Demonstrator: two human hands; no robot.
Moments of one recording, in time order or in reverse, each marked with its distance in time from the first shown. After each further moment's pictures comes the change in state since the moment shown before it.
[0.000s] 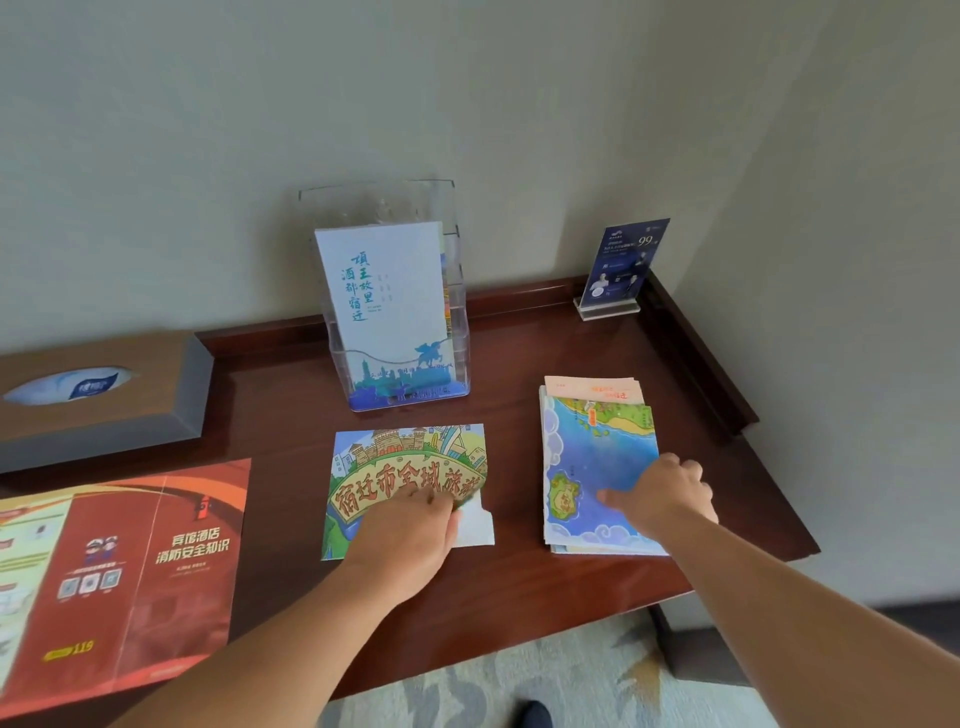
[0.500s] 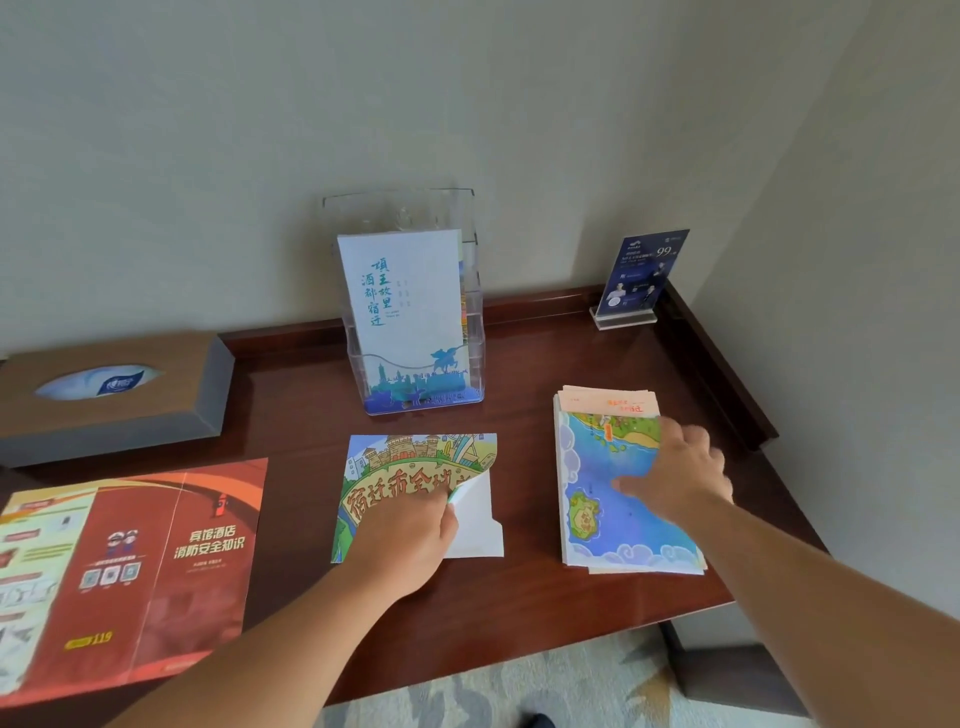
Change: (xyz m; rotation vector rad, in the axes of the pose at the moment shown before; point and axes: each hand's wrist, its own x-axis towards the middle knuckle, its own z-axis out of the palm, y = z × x) left_hand 0.000 -0.009 -0.006 -0.217 0.039 -0.146; right_hand 0.025 -0.008 -0.014 -0.078 0.138 -0.252
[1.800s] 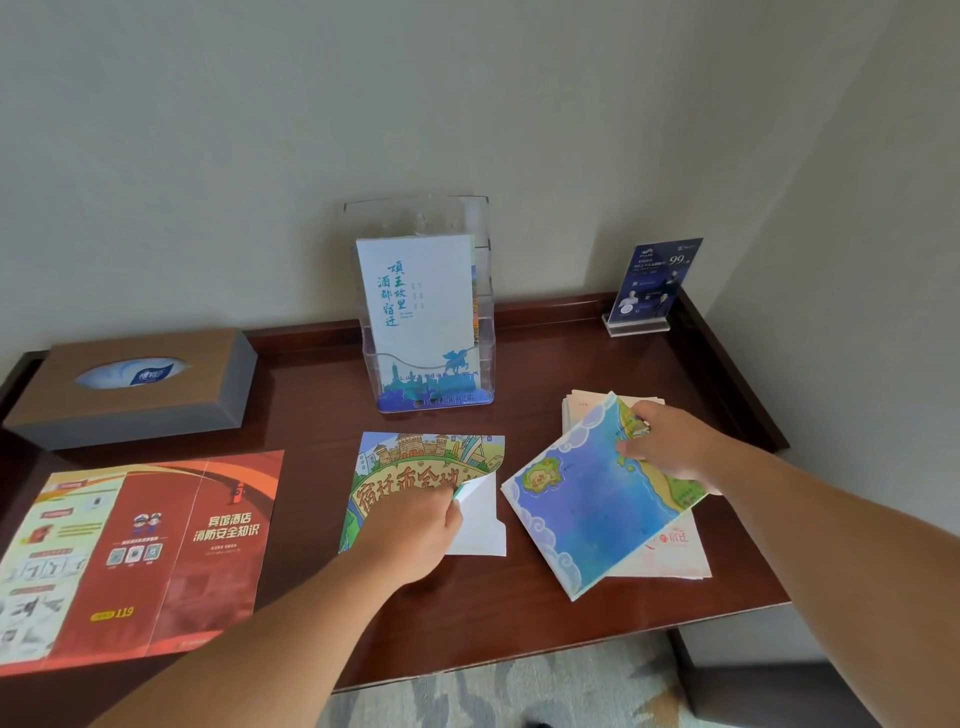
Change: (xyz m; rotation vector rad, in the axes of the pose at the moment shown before) left_hand 0.001 0.005 -0.007 -0.003 -0.087 -0.064; right_hand 0.017 -0.022 -0.052 0.338 -0.419 -0.193
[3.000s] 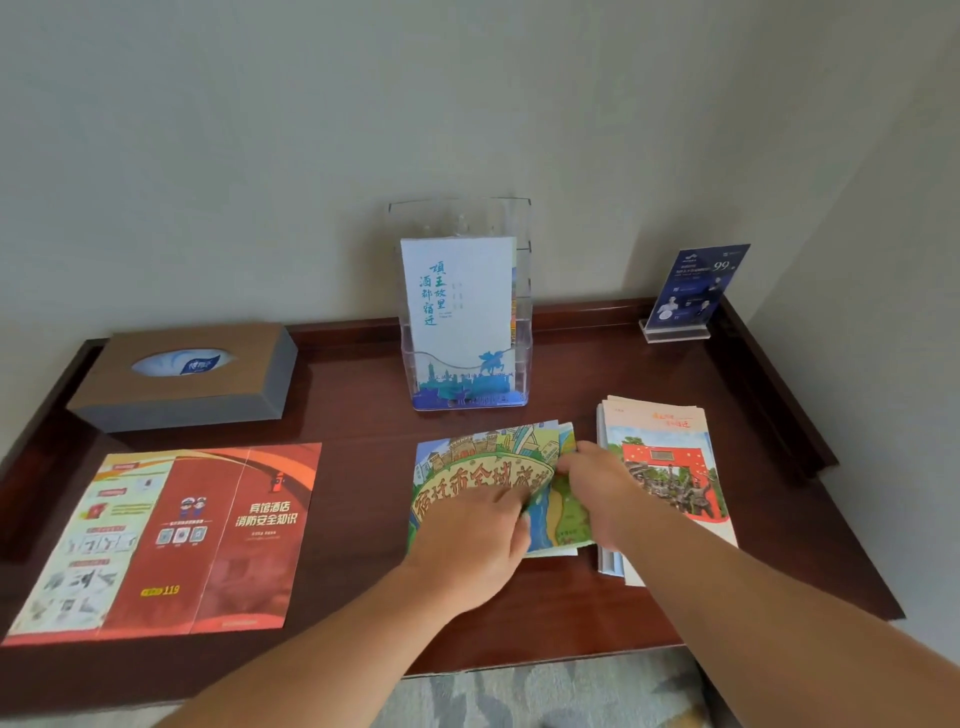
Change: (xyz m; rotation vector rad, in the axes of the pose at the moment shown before) left_hand -0.023 0.027 -0.015 -0.029 0.201 0.225; right_hand -0.007 -0.060 0.113 0.689 -0.029 0.161
